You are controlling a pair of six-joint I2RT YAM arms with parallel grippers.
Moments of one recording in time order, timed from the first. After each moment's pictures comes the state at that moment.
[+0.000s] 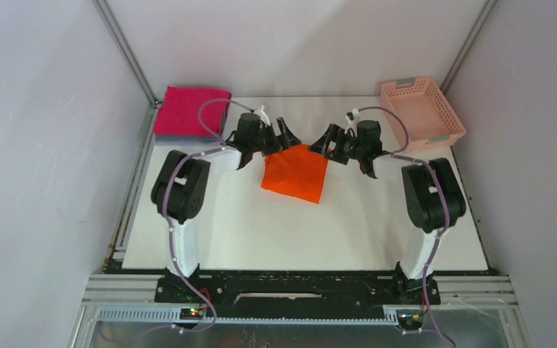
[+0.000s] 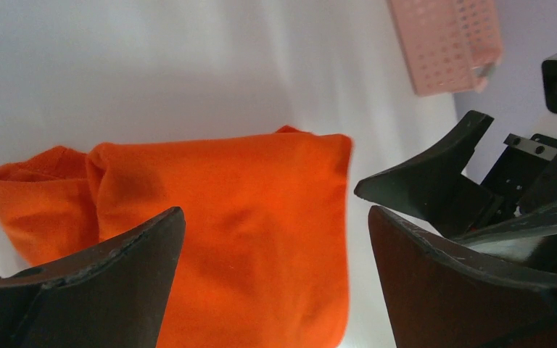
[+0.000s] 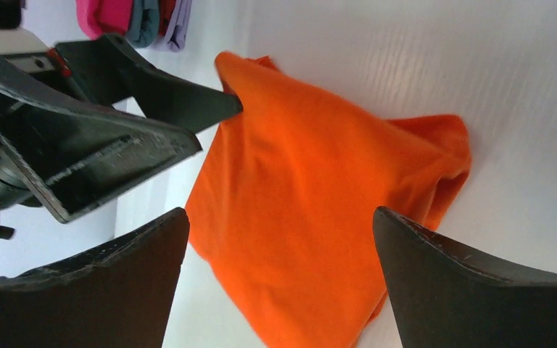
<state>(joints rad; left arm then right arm) -0.40 1.98 1.25 0.27 0.38 -0.67 0.26 1.82 1.00 0.34 -0.54 0.67</state>
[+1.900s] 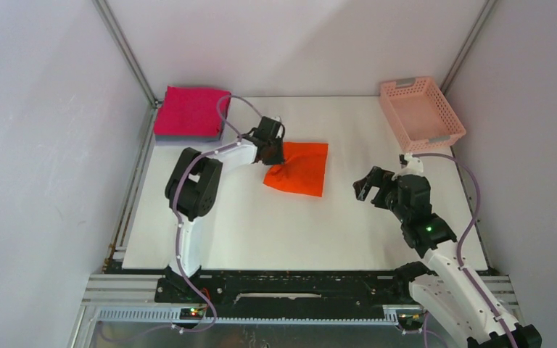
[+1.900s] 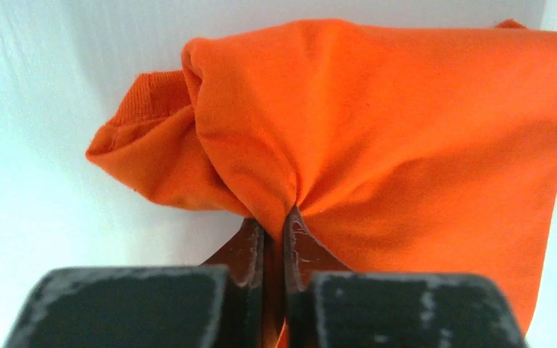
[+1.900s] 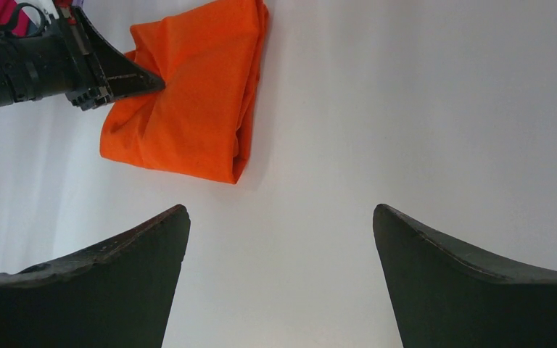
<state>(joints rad) -0.49 2.10 1.45 -0.26 0.03 -0.49 0.31 0.70 0.53 -0.28 0.03 0.55</state>
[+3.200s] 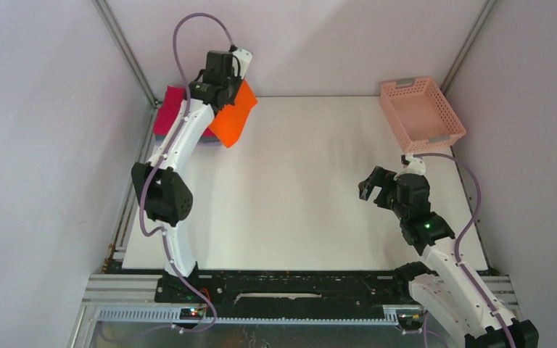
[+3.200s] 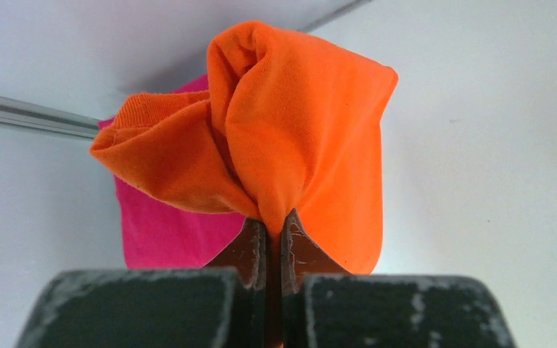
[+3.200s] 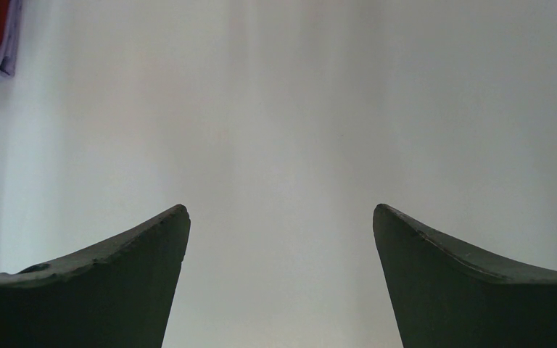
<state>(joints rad) -0.29 1.93 1.96 -0.62 -0.22 0.32 0.29 0.72 0.52 -0.30 0.10 0.53</state>
